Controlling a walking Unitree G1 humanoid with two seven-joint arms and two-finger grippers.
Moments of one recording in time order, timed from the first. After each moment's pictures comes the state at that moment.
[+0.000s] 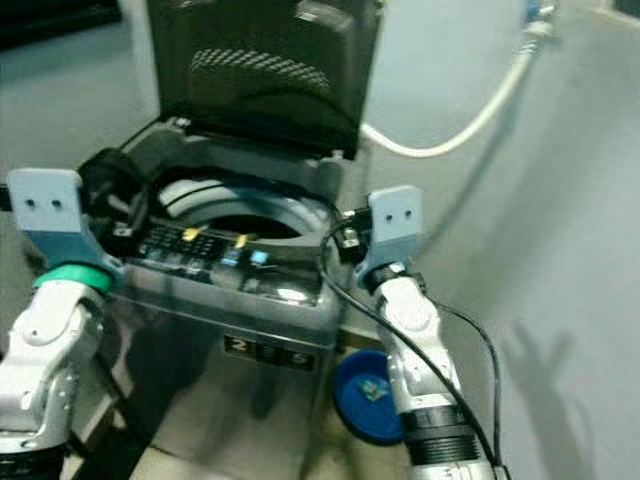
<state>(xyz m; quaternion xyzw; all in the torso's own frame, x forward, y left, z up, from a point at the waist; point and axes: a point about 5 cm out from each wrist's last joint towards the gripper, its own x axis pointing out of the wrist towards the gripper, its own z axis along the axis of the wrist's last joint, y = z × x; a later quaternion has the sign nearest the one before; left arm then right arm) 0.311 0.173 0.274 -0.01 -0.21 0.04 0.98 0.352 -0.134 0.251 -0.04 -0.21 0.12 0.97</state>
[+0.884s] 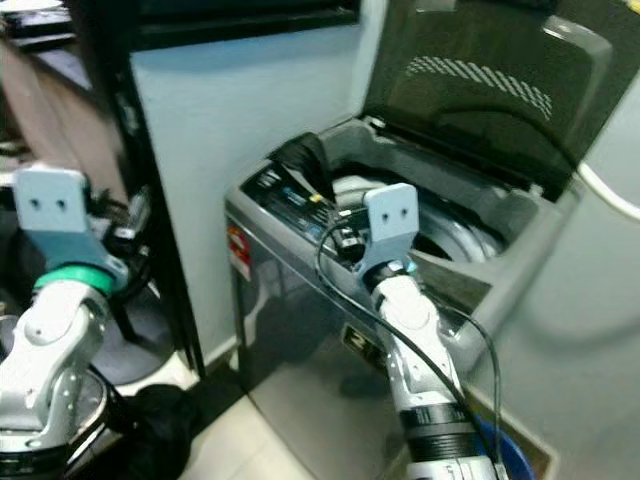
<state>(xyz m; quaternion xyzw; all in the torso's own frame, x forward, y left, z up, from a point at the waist) 0.312 0.167 0.271 0.01 -0.20 0.03 0.98 0.353 -0.138 0.252 -0.05 -0.21 0.11 0.97</state>
